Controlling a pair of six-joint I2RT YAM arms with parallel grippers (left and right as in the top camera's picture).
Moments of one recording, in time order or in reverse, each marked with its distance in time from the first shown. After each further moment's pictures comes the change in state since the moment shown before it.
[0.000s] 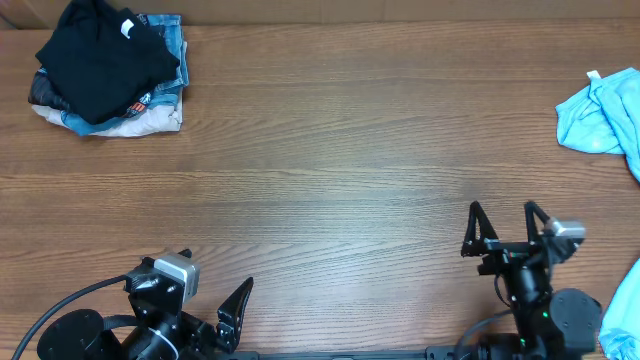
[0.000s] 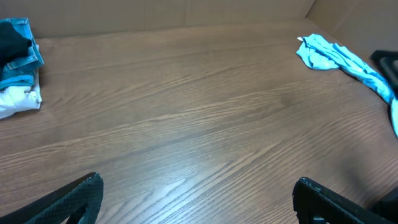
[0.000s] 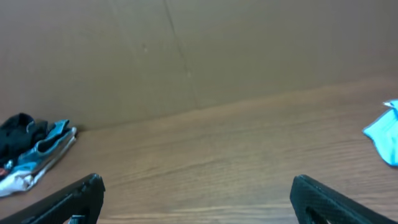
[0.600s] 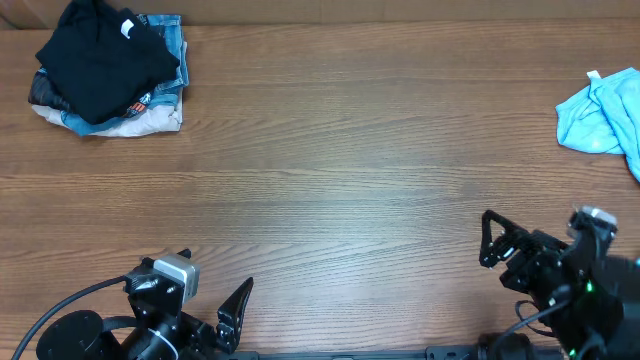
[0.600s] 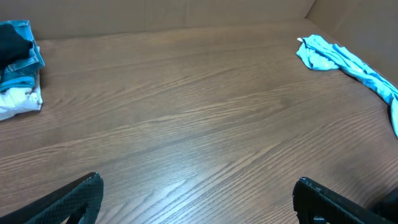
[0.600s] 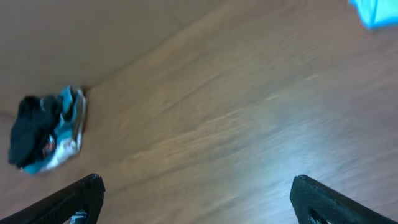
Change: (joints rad) left arm 0.000 0.000 0.005 0.000 0.000 0.000; right arm 0.016 0.392 0.648 -0.720 -0.004 0.253
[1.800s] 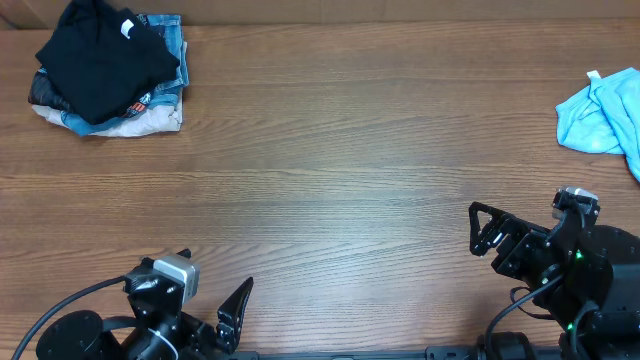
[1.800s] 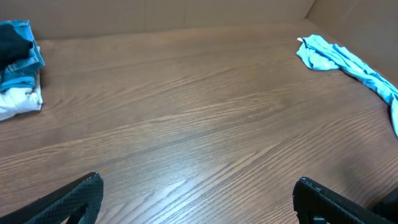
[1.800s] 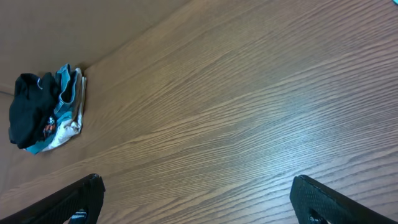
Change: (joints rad) left arm 0.000 0.000 0.000 0.000 0.000 0.000; right arm 0.057 0.133 0.051 -0.026 -0.022 0.004
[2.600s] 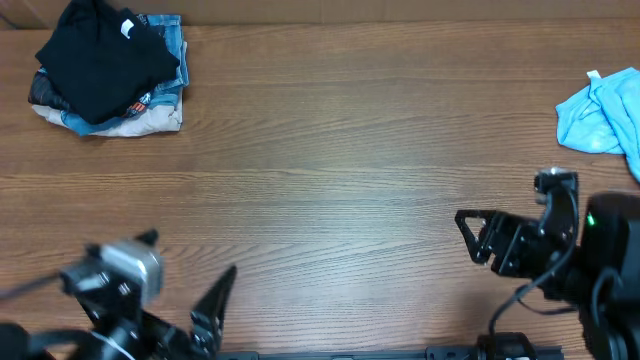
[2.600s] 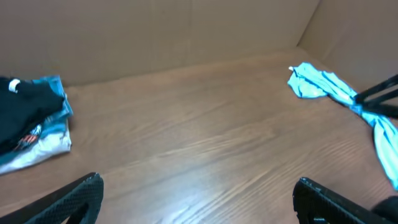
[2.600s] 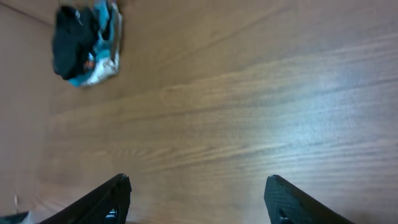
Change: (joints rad) left arm 0.000 0.299 0.564 -0.181 -0.004 -0.002; right arm 0.000 0.182 0.256 -0.224 -0.236 -0.138
